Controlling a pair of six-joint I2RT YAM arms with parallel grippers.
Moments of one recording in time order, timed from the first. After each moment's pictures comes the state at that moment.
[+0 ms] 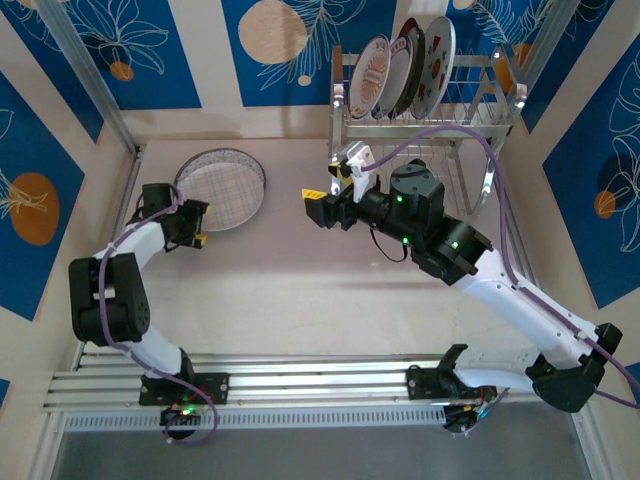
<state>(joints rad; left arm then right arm) 0.13 1.61 0.96 -0.26 0.38 -1.25 0.84 1.16 1.34 -0.31 -0.03 0.06</state>
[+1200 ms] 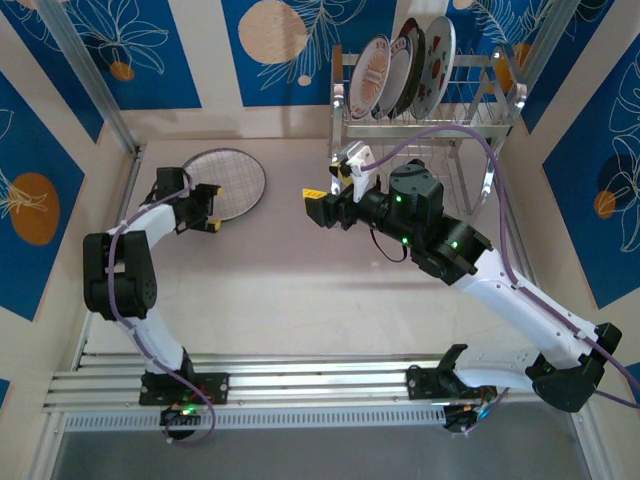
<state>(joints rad) 0.06 1.80 1.15 -0.24 0.42 -1.38 0.84 1.16 1.34 -0.32 -0.02 0.06</state>
